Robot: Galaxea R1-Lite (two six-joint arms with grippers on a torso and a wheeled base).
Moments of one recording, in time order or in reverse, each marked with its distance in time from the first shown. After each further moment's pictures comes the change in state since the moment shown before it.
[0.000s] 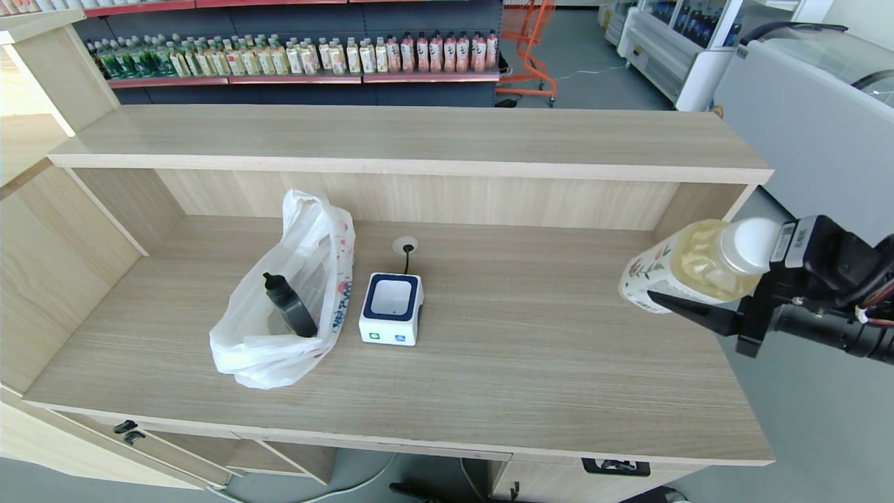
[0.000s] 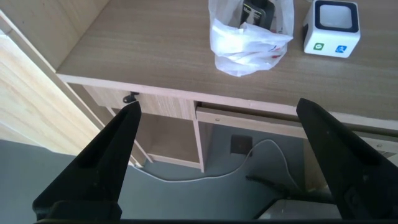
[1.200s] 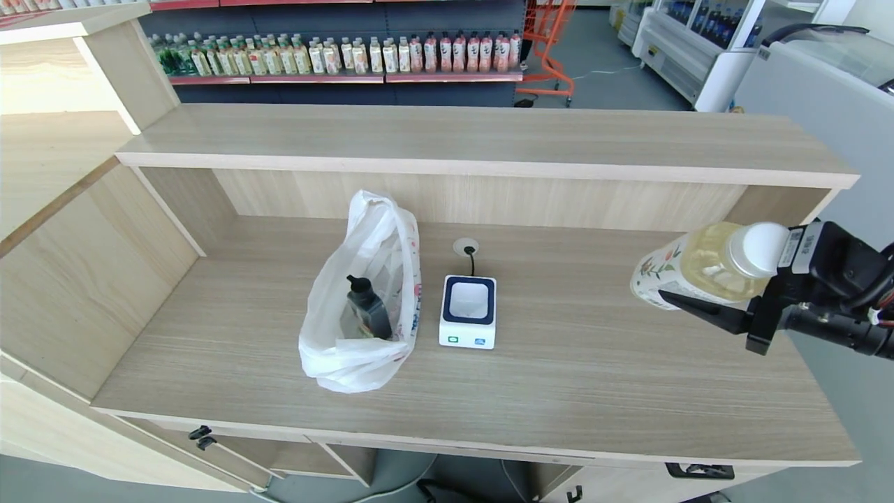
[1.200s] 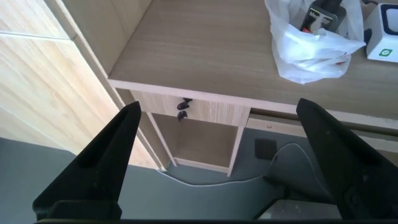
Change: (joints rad) left arm 0.000 0.000 0.000 0.000 0.000 -0.001; right arm -0.055 0.015 0.001 -0.003 0.044 -0.045
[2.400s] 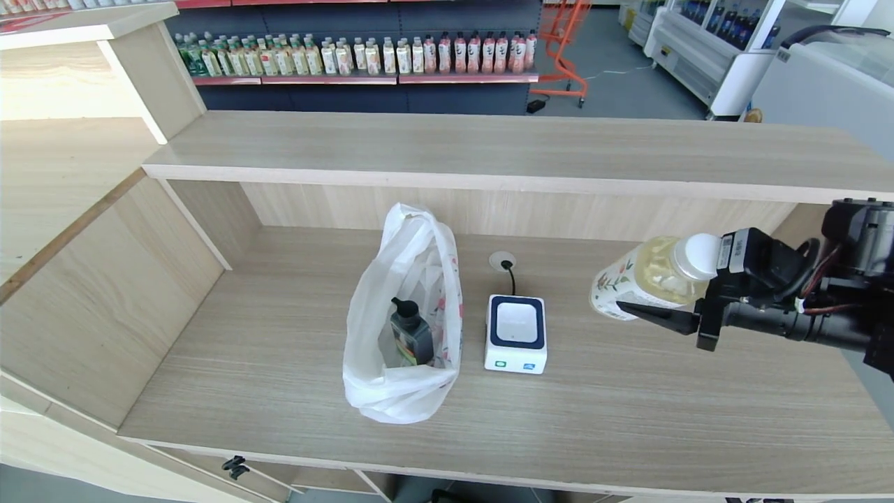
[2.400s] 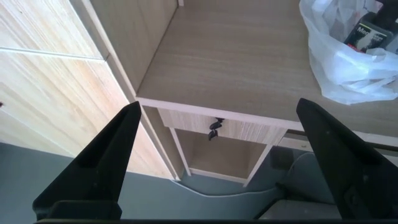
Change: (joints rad) left arm 0.000 0.000 0.000 0.000 0.000 0.002; right arm 0.033 0.200 -0.100 0.000 0.152 0.002
